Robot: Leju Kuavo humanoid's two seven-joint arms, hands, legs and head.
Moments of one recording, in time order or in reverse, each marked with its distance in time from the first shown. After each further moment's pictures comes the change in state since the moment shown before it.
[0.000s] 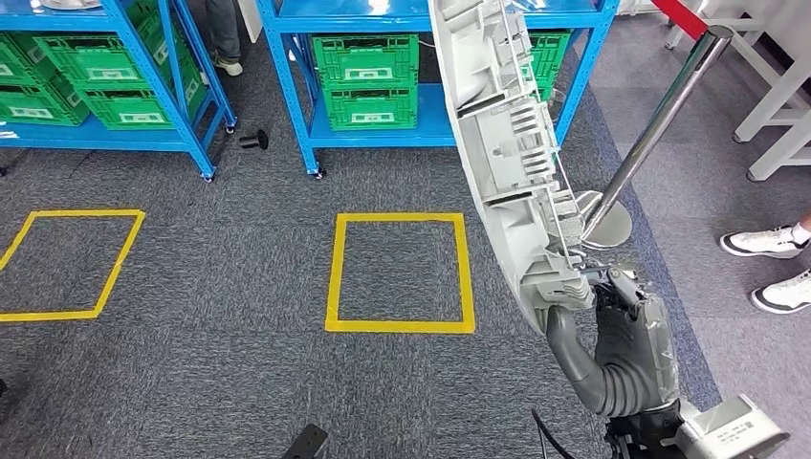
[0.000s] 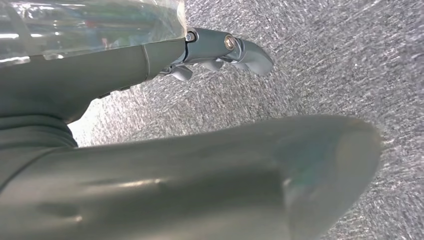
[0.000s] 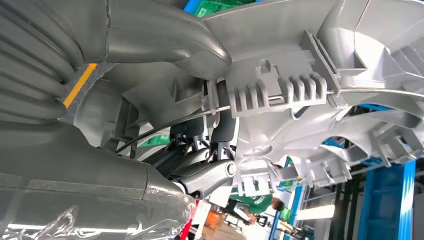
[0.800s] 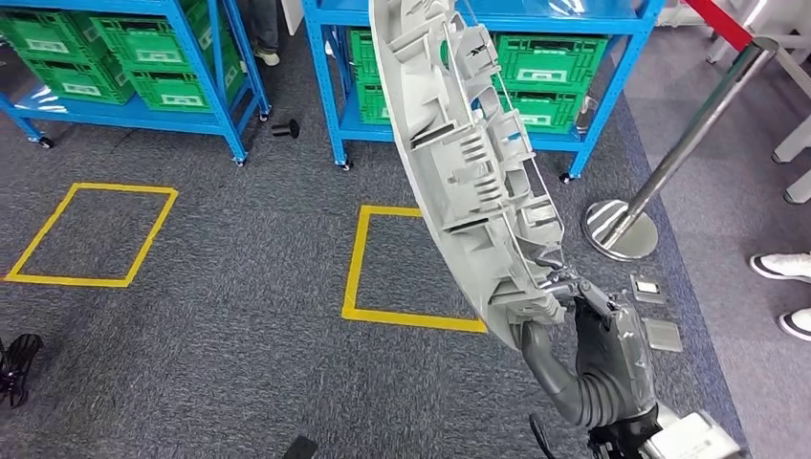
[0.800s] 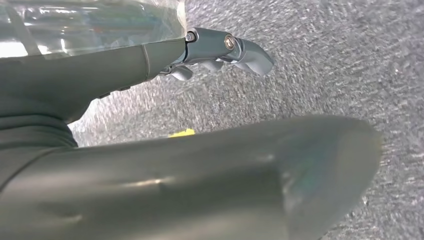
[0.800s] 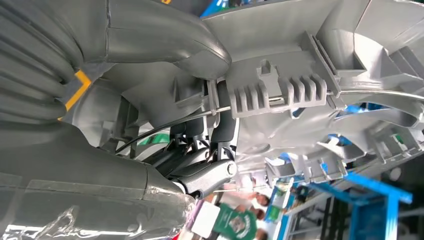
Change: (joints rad) left arm 0.031 0.005 -0.005 0.004 0.033 0.009 -0.053; right arm 0.036 0.015 0.019 -0.003 0.072 0.020 -0.014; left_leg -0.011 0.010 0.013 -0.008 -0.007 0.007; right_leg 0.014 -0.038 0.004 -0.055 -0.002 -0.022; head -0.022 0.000
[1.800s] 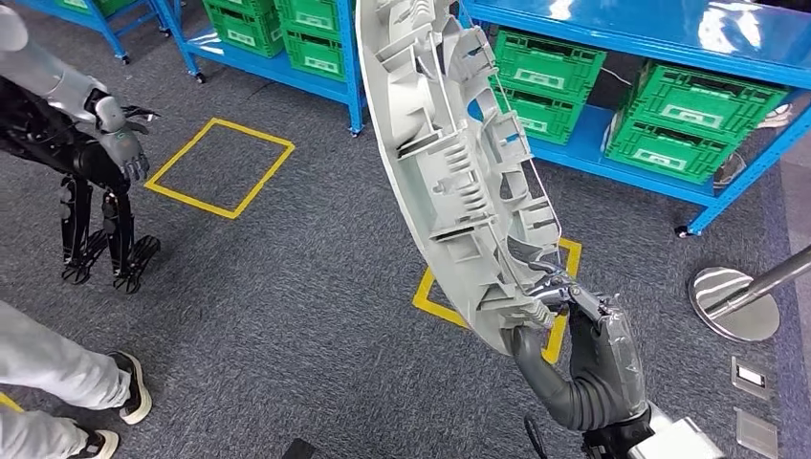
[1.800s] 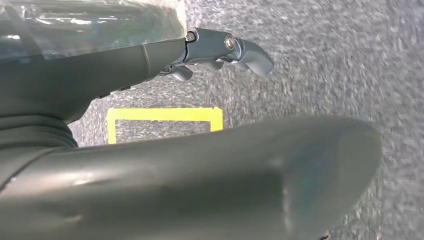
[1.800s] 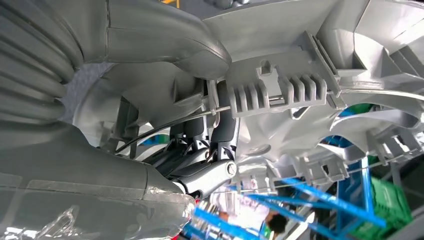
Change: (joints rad) left arm 0.003 0.000 0.000 0.006 -0.001 -0.003 0.001; right arm 0.009 0.006 0.009 -0.004 0.039 -0.004 0.009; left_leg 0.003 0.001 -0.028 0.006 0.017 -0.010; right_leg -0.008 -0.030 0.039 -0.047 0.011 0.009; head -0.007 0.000
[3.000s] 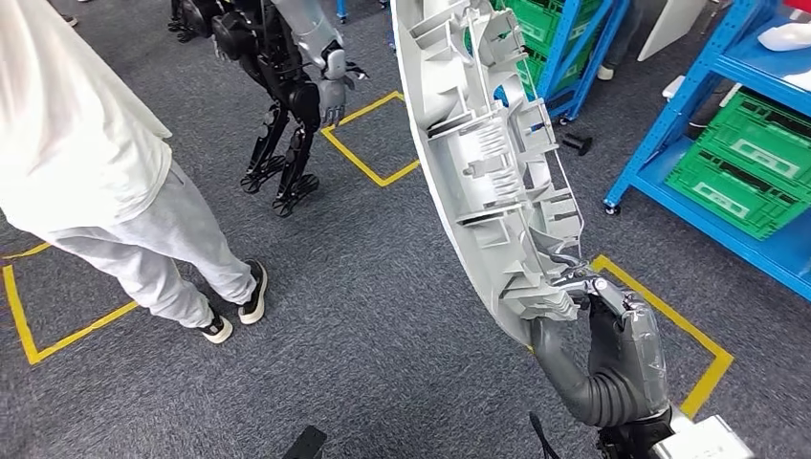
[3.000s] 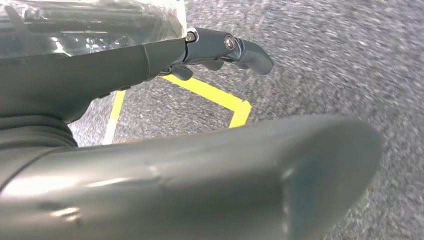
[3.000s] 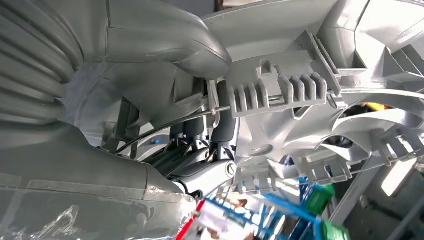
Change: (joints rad) left arm -0.033 -0.009 -0.003 -0.001 -0.033 0.004 0.038; right arm -0.012 -0.006 -0.029 -0.012 0.003 -0.005 0.028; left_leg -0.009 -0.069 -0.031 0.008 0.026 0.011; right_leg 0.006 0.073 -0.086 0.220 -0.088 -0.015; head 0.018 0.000
